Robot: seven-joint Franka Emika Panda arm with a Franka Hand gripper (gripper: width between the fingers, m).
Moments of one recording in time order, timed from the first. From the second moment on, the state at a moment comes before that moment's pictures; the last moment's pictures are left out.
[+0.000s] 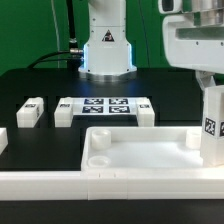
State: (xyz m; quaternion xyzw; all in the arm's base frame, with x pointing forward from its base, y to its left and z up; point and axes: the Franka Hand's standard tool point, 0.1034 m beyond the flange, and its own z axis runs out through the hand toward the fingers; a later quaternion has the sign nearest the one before) arm 0.647 0.109 0.110 -0.77 0.64 0.01 0.09
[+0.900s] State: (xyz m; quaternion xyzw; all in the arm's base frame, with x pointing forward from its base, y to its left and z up) arm 0.642 0.115 0.107 -0.92 0.38 -0.01 0.10
